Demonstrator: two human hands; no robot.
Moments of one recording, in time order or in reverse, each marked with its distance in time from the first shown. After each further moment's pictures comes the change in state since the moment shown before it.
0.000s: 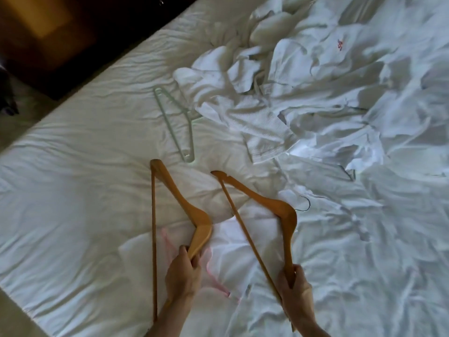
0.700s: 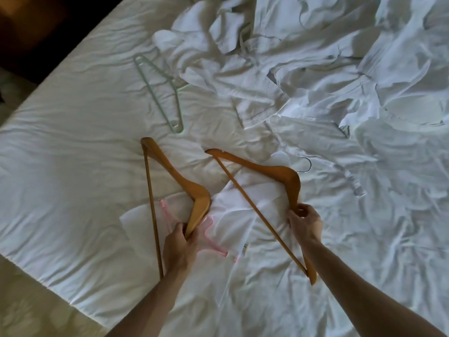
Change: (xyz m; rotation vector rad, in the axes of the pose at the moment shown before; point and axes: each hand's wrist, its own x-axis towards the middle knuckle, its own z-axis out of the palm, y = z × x) left_hand -0.021 -0.015 -0.002 -0.152 -0.012 0.043; right_hand 0.045 -0.031 -0.034 0.199 0.036 0.175
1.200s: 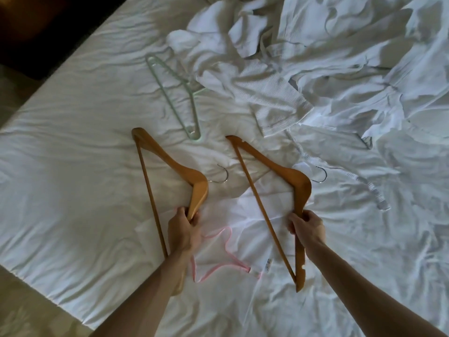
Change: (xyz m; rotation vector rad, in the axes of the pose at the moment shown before) left_hand 0.088 0.009 -0.029 -0.072 0.001 0.010; right_hand -0.012 -0.036 0.048 -0.041 -0.075 0.031
